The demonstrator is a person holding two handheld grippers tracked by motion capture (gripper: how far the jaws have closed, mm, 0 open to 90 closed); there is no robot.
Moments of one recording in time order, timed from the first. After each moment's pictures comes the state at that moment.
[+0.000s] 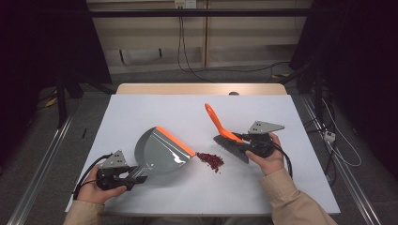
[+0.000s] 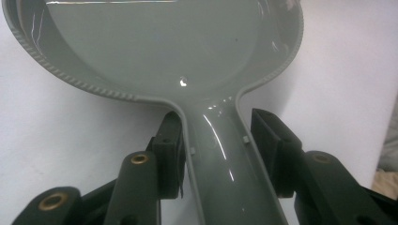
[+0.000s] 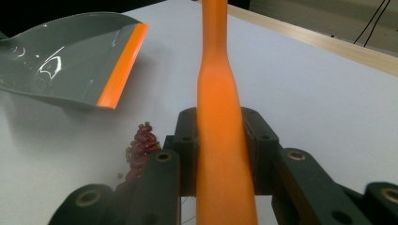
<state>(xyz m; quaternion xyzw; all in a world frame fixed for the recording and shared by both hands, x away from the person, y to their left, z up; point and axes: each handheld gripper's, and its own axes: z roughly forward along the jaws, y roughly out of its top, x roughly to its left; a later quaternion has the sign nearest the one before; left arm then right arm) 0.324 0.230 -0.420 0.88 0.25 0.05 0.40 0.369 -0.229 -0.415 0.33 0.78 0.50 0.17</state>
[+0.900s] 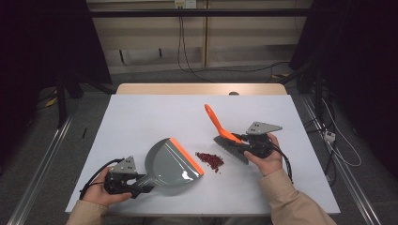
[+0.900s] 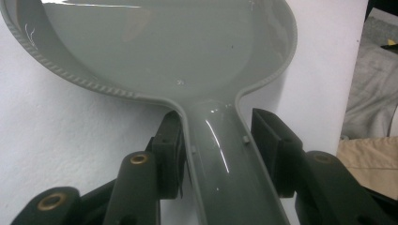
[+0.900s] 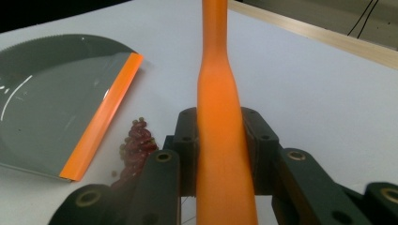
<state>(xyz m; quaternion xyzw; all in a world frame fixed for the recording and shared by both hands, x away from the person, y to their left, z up) 0.321 0.212 -0.428 0.90 0.20 0.00 0.38 0.369 -0.224 -0.419 0.35 0.79 0.48 0.17</state>
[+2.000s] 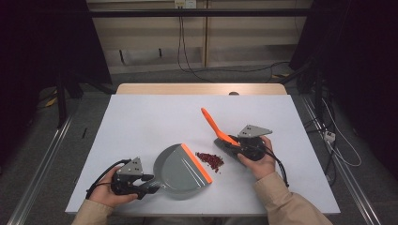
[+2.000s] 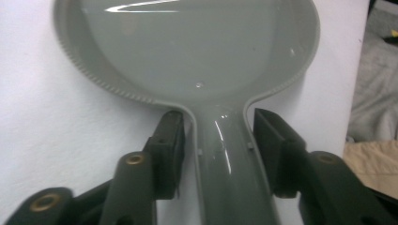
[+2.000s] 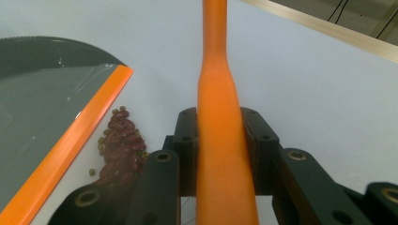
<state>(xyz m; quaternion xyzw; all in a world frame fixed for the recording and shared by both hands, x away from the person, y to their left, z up) 0.319 0.199 -0.430 0.91 0.19 0.02 0.37 0.368 -0.207 -0.430 0.37 0.79 0.44 0.21</state>
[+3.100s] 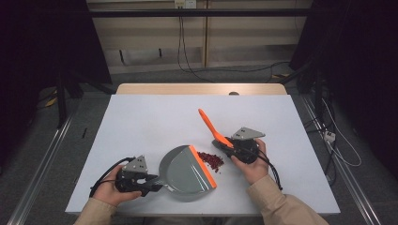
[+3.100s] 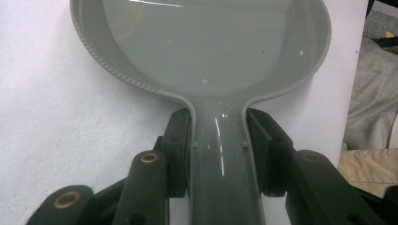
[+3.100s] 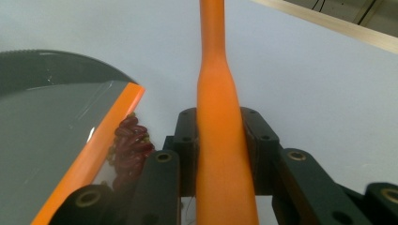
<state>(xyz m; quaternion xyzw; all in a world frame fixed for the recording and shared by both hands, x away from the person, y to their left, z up) 0.323 0.186 -0.428 0.91 0.19 0.00 0.37 0.359 -0.184 -0.429 0.40 0.78 0.42 0.22</state>
